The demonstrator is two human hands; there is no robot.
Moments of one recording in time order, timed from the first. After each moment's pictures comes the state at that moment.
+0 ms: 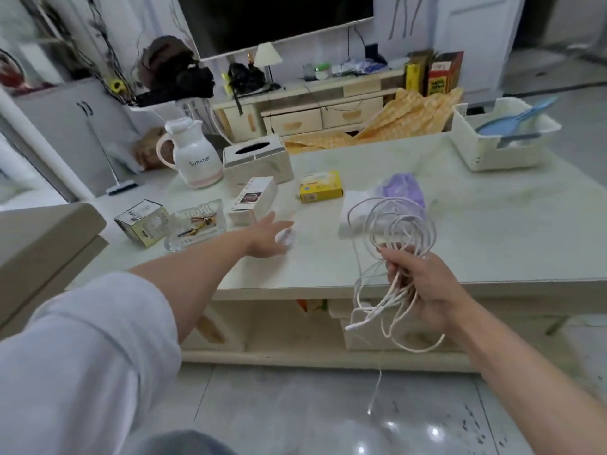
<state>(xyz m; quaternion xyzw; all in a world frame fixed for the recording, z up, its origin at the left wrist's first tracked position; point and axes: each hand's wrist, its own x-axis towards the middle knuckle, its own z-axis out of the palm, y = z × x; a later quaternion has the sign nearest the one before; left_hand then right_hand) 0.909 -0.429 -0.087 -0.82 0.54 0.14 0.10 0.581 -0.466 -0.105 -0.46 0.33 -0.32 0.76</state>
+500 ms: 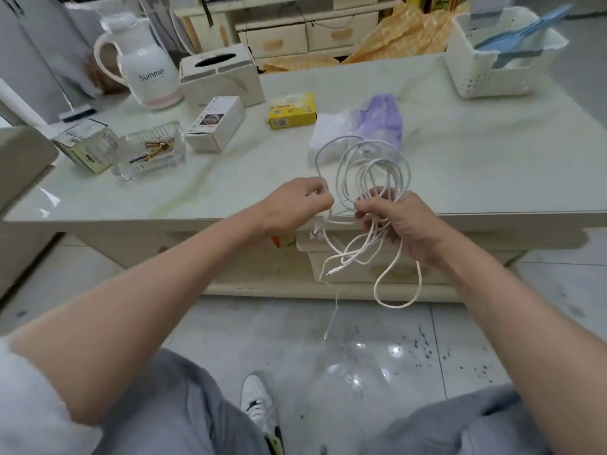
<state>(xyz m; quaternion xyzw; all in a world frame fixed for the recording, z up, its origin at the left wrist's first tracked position) 0.732 -0.401 -0.088 -0.74 0.58 0.28 -0.22 0.552 -0.490 -0.130 -0.54 0.32 -0.24 0.74</state>
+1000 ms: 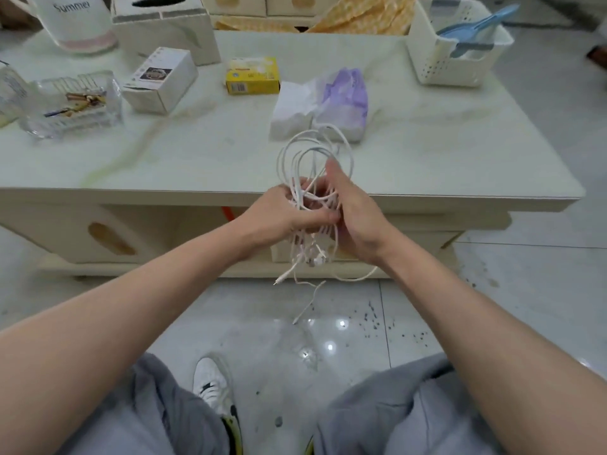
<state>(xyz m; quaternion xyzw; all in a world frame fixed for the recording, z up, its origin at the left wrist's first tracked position) 0.693 -0.379 -0.127 -0.59 0.48 0.49 -0.42 0.563 -0.450 -0.130 -0.53 0.27 -0.23 0.77</state>
